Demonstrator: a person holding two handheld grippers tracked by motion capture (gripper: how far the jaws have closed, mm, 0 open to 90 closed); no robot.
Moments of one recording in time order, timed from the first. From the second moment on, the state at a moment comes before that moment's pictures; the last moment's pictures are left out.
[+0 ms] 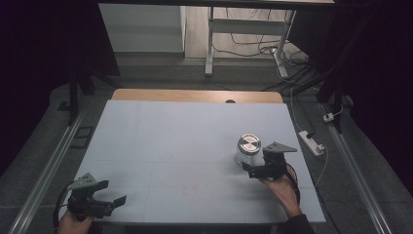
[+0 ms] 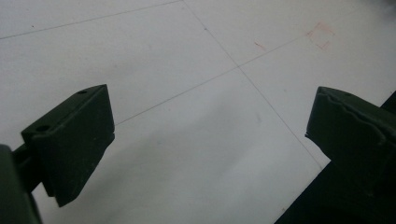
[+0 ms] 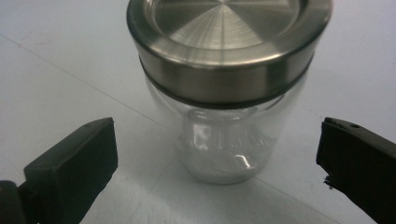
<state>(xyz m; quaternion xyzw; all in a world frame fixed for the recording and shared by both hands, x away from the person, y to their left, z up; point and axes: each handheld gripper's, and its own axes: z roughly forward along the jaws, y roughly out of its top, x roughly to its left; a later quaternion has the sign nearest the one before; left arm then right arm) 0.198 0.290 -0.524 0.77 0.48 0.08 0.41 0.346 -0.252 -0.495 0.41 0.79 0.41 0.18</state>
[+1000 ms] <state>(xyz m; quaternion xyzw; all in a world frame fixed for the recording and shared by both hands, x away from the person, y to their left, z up) 0.199 0.289 -0.525 0.77 0.48 0.07 0.41 0.374 -0.231 -0.500 0.40 0.80 0.39 0.20</state>
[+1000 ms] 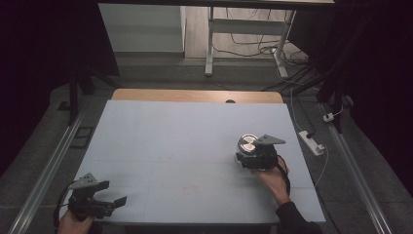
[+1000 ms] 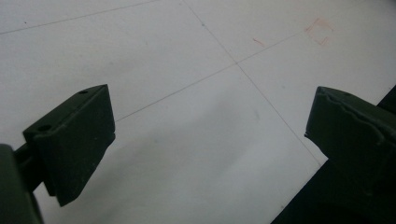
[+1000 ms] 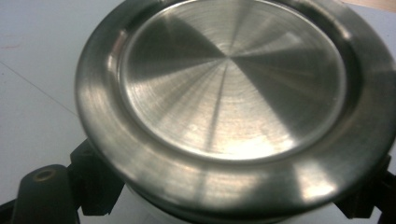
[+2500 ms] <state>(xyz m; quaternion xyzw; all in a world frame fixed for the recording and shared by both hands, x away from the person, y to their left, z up) 0.199 0.289 -0.525 0.77 0.48 0.07 0.41 0.330 -0.161 -0.474 0.30 0.83 0.44 0.15</state>
